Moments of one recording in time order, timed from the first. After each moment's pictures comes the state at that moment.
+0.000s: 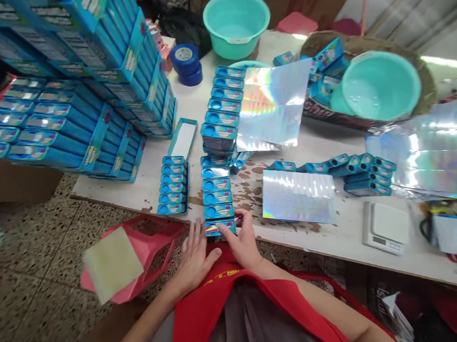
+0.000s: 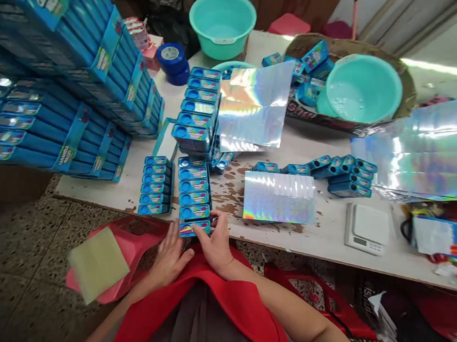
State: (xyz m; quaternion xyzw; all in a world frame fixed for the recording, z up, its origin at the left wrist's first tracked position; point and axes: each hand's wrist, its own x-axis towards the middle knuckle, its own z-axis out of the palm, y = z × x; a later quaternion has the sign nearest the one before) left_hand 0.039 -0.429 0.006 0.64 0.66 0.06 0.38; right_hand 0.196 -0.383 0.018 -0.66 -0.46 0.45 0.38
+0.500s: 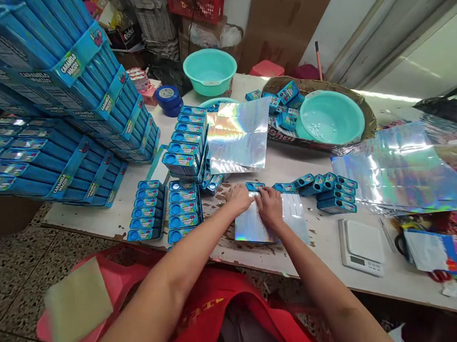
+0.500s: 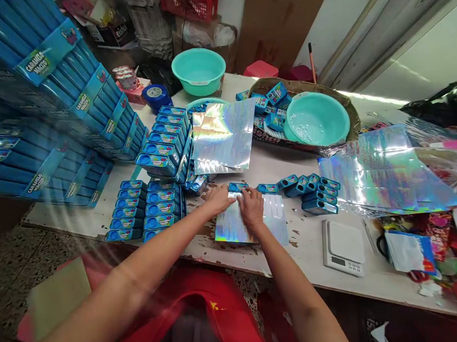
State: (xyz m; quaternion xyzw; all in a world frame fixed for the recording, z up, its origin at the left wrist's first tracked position) left_hand 0.263 -0.205 0.043 0.72 0.62 -0.03 0.31; right_hand 0.405 -0.243 -0.056 -0.67 -0.69 0.06 0.28
